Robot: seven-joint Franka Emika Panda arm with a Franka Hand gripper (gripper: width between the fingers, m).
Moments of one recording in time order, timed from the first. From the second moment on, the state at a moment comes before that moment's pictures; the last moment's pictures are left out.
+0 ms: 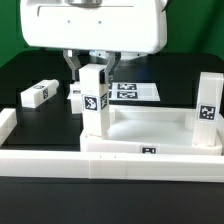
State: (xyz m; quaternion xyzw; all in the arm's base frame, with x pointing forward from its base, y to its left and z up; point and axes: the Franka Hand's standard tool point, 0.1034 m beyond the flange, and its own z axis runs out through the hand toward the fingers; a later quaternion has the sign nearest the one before) arm 0.604 -0.070 0.116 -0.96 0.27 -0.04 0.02
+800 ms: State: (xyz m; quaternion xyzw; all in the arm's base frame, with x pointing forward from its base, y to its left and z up) arm 0.605 -0.055 0.114 -0.82 0.58 -0.02 0.03
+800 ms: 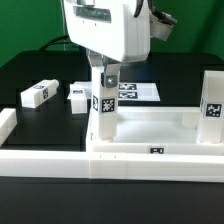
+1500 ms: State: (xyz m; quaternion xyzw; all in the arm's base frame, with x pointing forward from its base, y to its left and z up) arm 0.606 -0.042 0.114 -0.92 0.40 -0.03 0.03
